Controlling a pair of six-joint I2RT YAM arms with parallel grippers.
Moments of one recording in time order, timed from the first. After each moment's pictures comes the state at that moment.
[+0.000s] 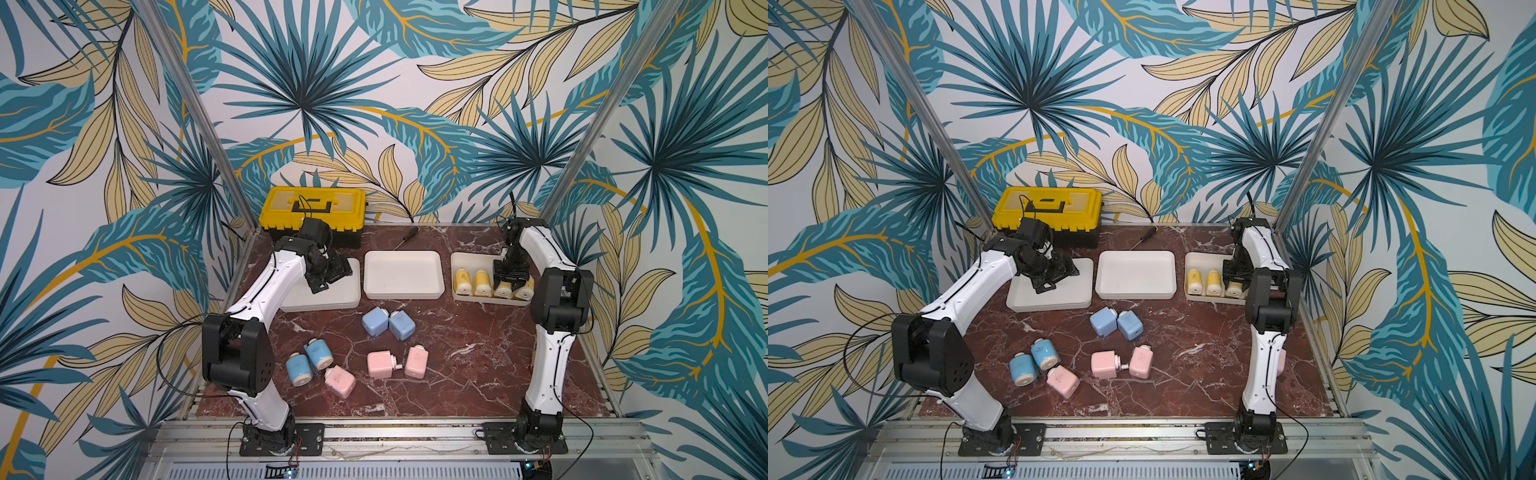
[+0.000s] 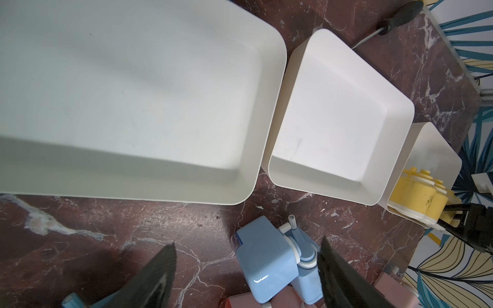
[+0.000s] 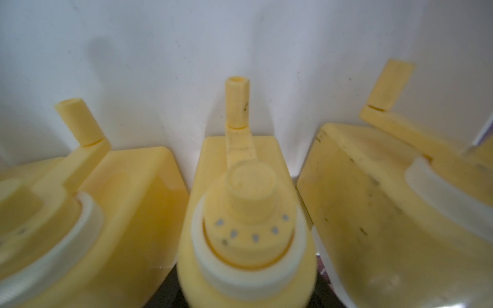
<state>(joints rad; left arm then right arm) -0.18 1.68 1.49 -0.95 0.25 -0.67 -0.10 2.27 2.04 -1.43 0.05 0.12</state>
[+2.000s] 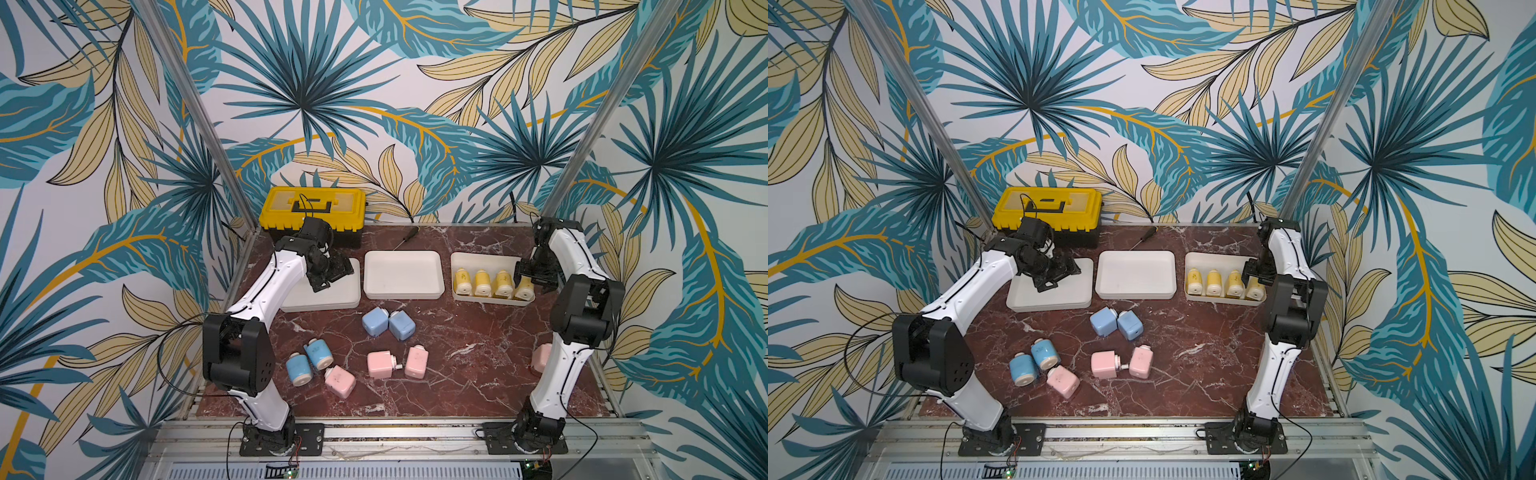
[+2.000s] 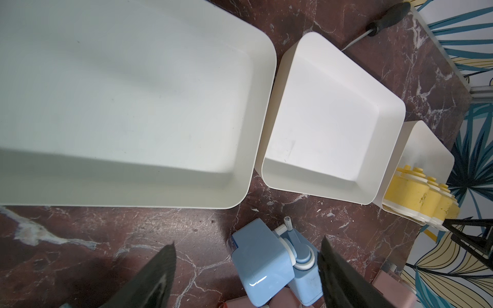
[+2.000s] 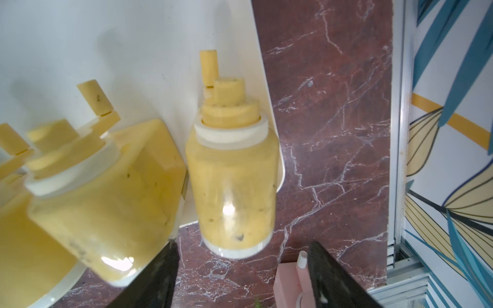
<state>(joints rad) -0.19 1.69 1.49 -0.93 0.26 -0.66 -0.24 2.12 1.92 -1.38 0.10 0.18</state>
